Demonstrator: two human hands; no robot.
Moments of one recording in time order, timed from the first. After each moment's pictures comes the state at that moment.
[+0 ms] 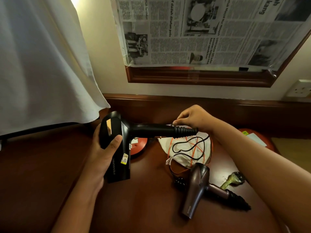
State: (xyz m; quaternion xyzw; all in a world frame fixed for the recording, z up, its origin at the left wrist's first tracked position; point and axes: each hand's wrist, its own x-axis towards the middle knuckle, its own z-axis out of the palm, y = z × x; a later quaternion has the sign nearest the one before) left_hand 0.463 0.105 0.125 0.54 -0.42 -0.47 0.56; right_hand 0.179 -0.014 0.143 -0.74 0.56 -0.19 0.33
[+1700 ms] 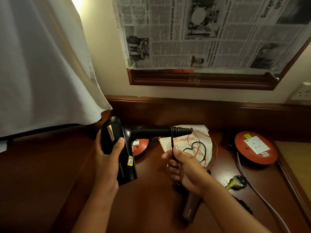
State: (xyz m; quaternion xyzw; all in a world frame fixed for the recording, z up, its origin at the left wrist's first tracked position) left_hand 0.434 0.109 0.115 0.60 -0.30 -0.41 0.62; right_hand 0.229 0.107 0.088 -0.31 0.41 -0.40 0.76
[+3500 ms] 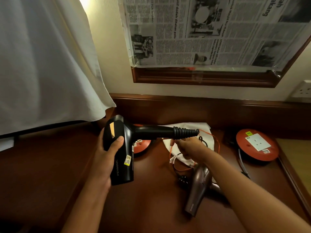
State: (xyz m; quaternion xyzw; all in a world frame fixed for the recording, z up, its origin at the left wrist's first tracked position) left_hand 0.465 0.117 0.120 0.56 -0.36 -0.48 0.57; right_hand 0.211 0.052 0.077 -0.52 0.55 -0.28 0.59
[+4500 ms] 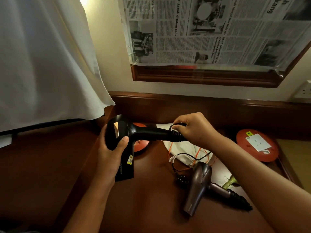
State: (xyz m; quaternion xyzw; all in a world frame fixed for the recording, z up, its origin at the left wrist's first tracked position) left_hand 0.452 0.110 0.107 0.60 -0.41 -0.38 0.57; right_hand 0.209 0.040 0.156 -0.80 0.53 -0.22 0.19
